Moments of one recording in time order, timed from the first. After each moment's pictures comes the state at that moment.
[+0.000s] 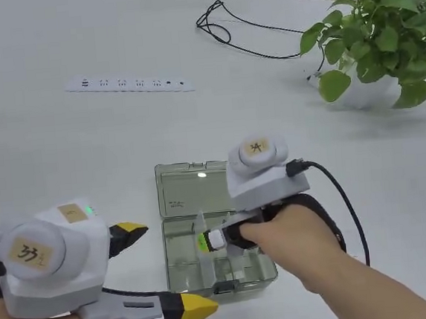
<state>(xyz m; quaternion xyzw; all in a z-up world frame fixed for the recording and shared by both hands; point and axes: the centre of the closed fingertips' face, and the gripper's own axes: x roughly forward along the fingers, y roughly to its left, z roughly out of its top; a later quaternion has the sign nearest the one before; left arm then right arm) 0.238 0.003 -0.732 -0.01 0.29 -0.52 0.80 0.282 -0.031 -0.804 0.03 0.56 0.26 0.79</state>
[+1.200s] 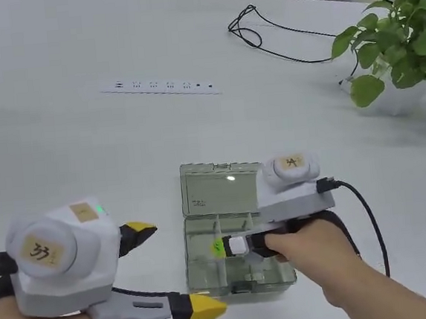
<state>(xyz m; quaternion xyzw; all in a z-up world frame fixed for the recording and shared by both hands) 0.229 0.016 -0.725 -0.01 0.30 -0.49 0.82 0.280 -0.030 -0.804 0.07 0.52 0.31 0.79</state>
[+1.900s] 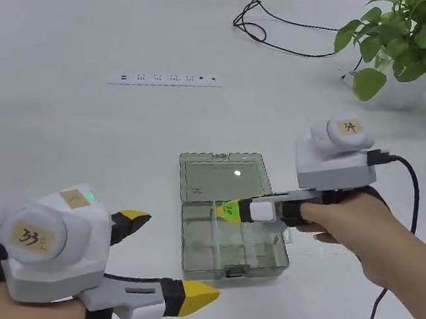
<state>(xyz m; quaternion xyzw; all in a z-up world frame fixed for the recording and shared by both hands) 0.217 0.015 -0.718 0.00 0.29 -0.47 0.83 0.278 -0.046 -0.729 0.12 0.44 0.37 0.81</state>
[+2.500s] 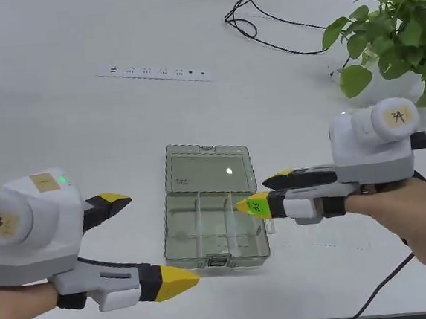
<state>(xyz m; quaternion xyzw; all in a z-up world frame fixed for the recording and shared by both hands) 0.216 0.013 -0.709 0.00 0.27 -0.47 0.84 0.265 -0.100 -0.710 -0.03 0.38 0.45 0.81</state>
